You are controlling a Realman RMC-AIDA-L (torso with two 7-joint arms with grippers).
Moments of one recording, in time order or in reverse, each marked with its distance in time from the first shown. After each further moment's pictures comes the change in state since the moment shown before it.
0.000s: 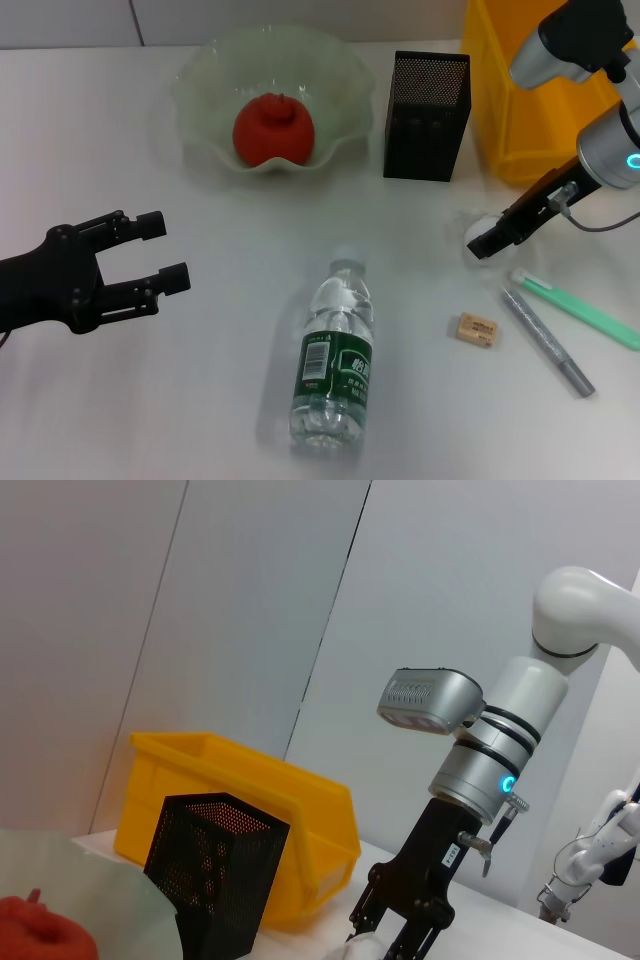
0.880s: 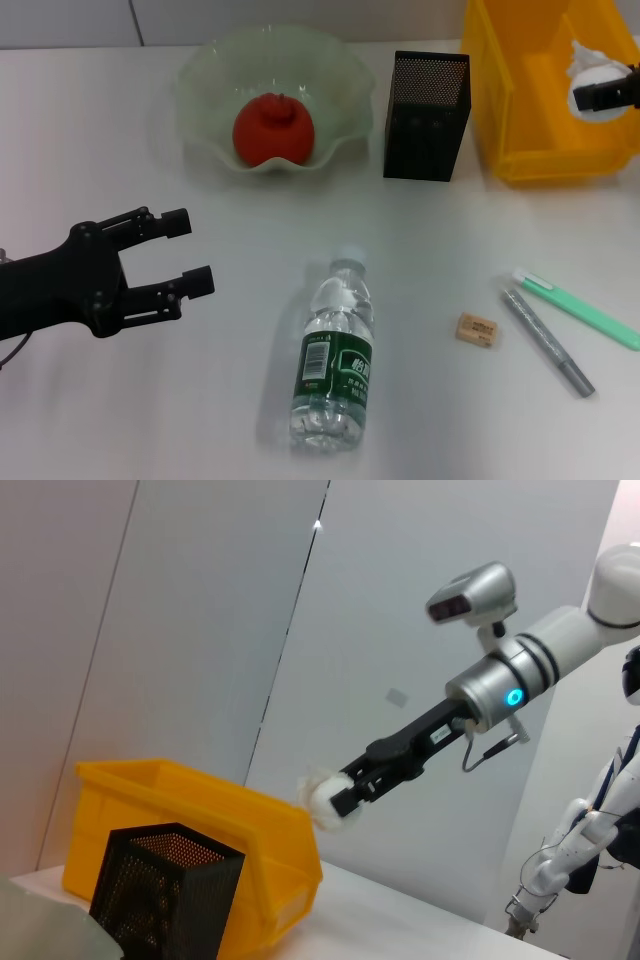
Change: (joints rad) left arm -0.008 -0.015 0.000 0.004 -0.007 0.029 0.013; right arm -0.229 -0.011 0.230 -0.598 0.162 -0.152 0.058
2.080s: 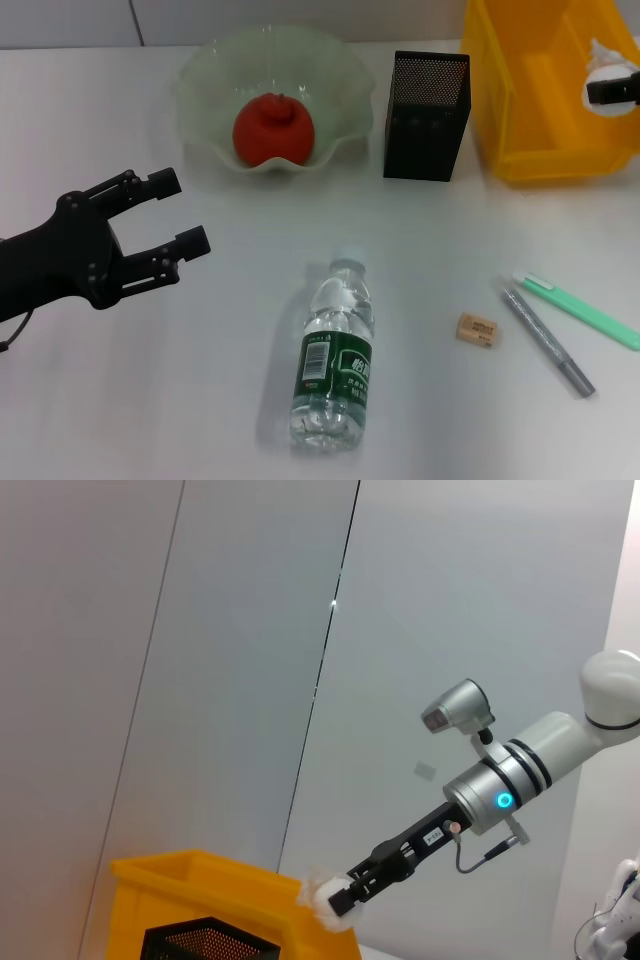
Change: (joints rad) left arm -0.016 -0.048 -0.118 -0.031 -0.004 0.027 0.116; right arm -0.008 -0.019 0.002 0.205 0.002 0.256 -0.021
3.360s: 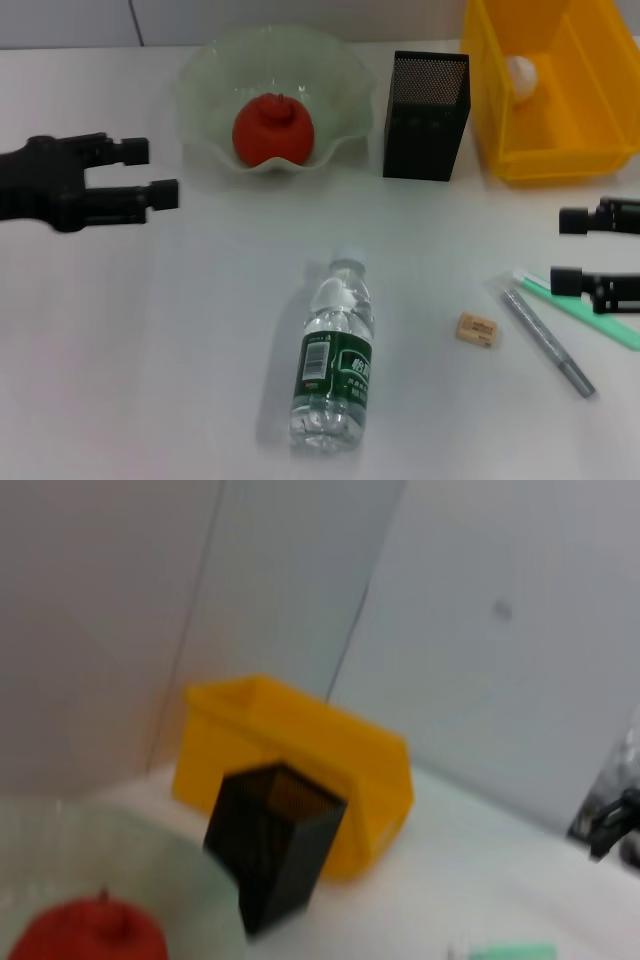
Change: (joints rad) left arm -0.053 -0.010 0.050 0.580 0.210 -0.030 -0.666; right arm -0.312 0.022 0.139 0.108 0.613 -0.616 -0.717
